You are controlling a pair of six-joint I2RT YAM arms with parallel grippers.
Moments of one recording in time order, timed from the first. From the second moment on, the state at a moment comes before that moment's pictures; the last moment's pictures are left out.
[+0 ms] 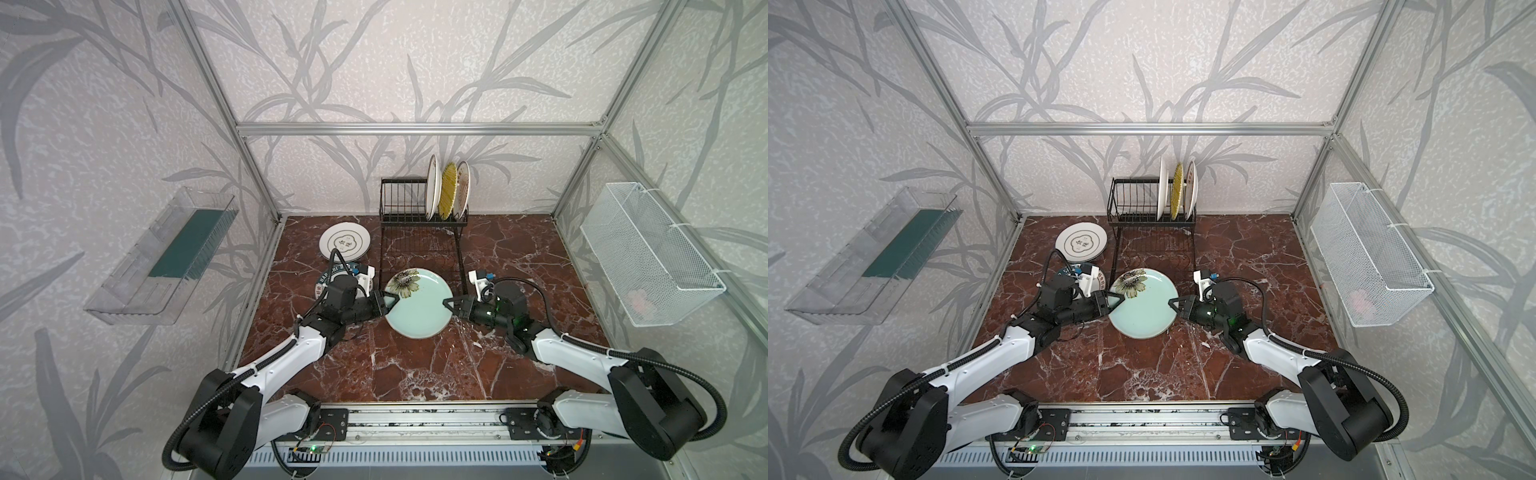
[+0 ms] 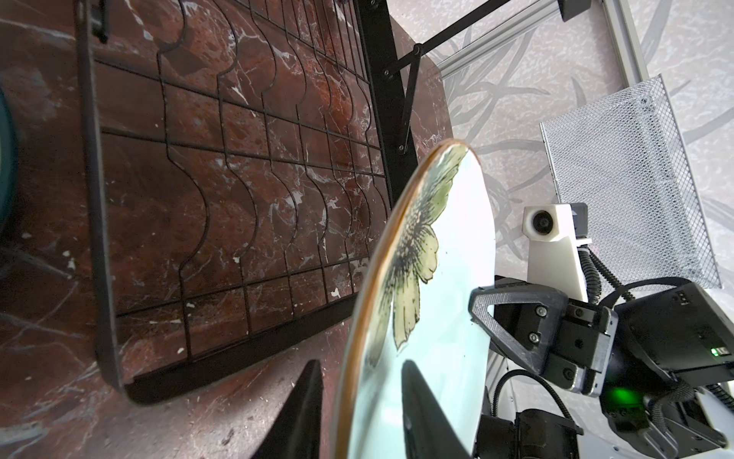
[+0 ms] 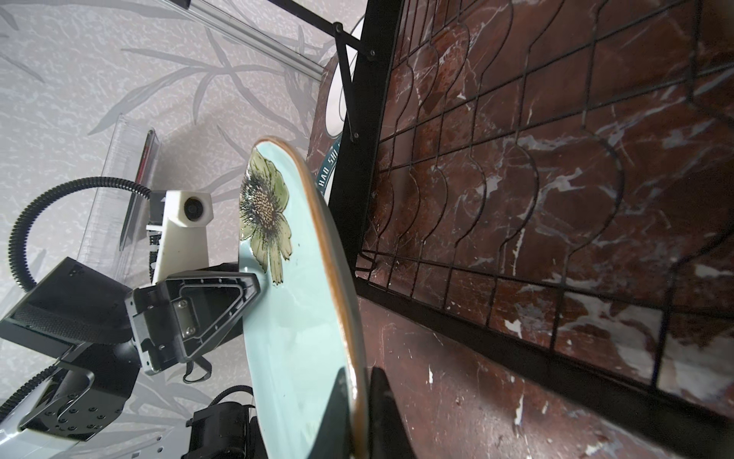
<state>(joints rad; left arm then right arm) -0.42 1.18 0.55 0.11 0.47 -0.78 0.49 1.28 0.45 0.45 -0.52 0.96</state>
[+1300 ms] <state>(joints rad) -0.42 1.15 0.52 0.22 0.48 -0.88 0.48 1.28 0.46 0.50 -0.51 0.97</state>
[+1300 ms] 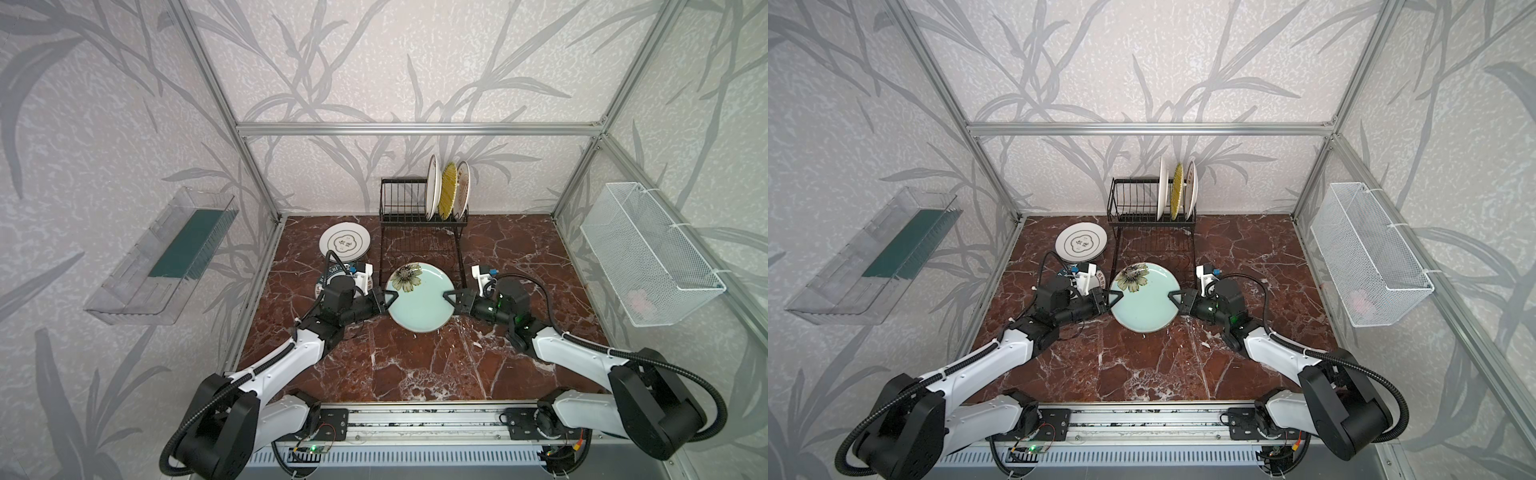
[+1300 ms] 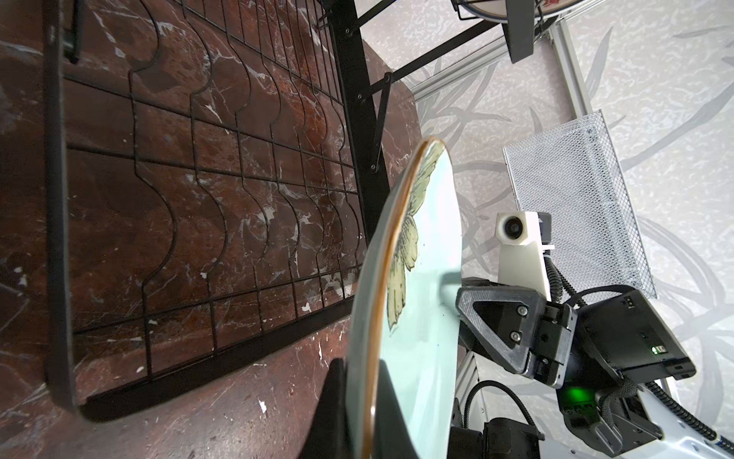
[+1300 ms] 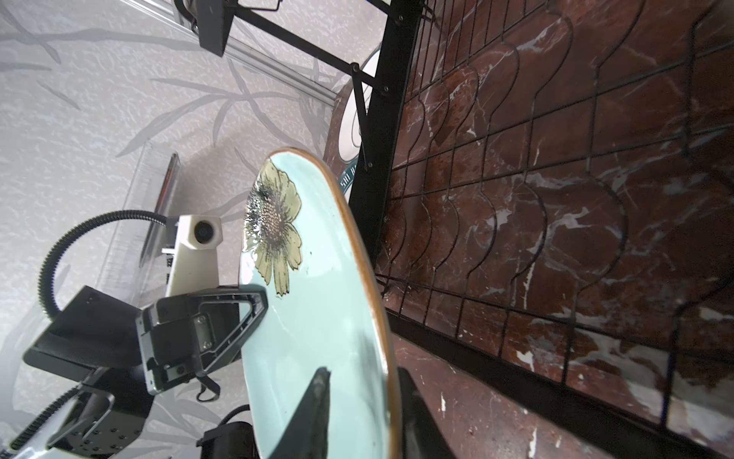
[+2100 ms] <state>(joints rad) -0.42 1.13 0.50 0.28 0.44 -0.92 0.52 1.39 0.46 0.73 -0.50 1.07</state>
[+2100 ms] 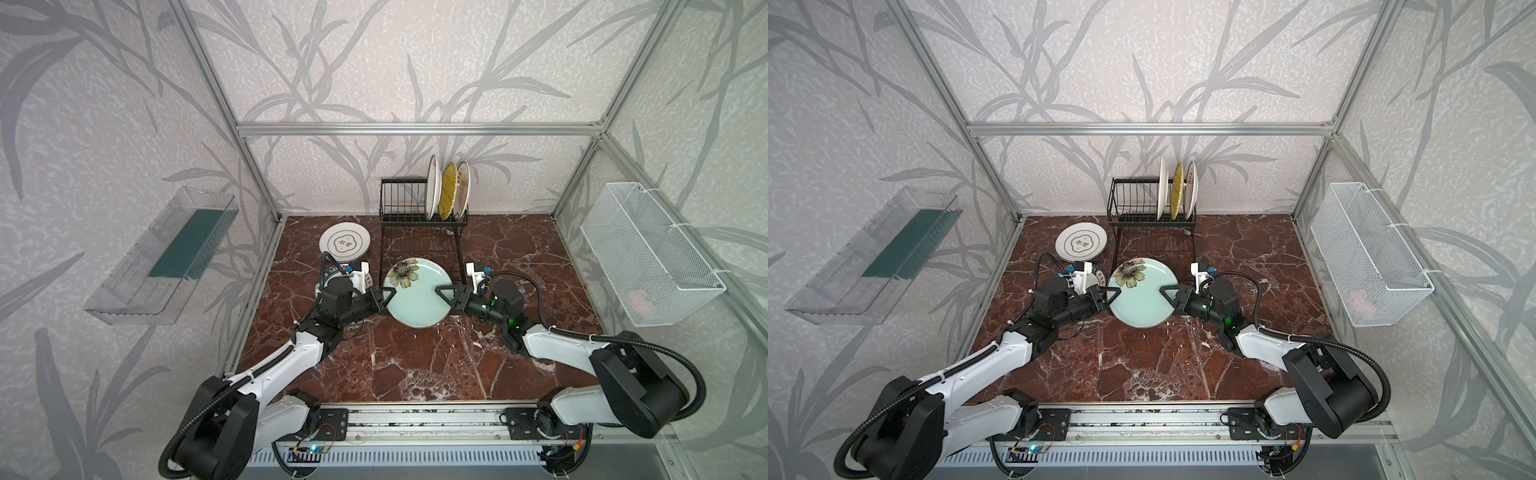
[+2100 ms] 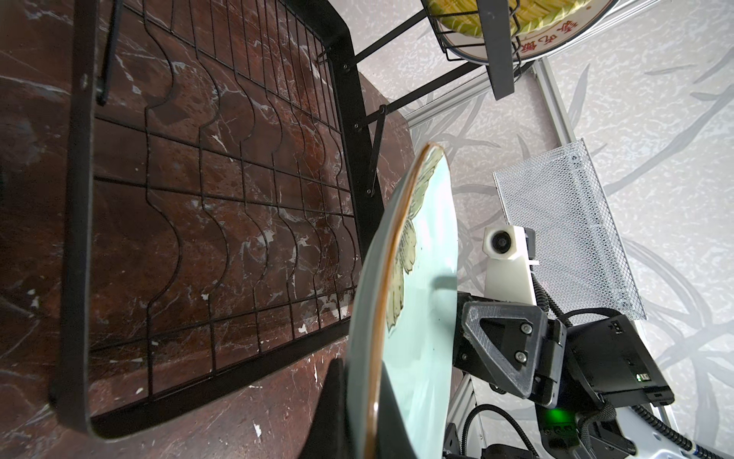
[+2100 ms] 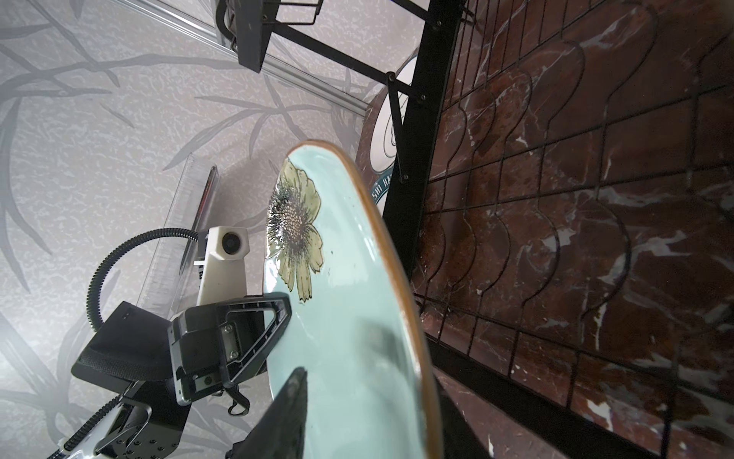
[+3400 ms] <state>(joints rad) -0.41 1.13 0.48 0.41 0.44 -0.97 0.55 1.53 0.49 1.00 -0.54 1.24</state>
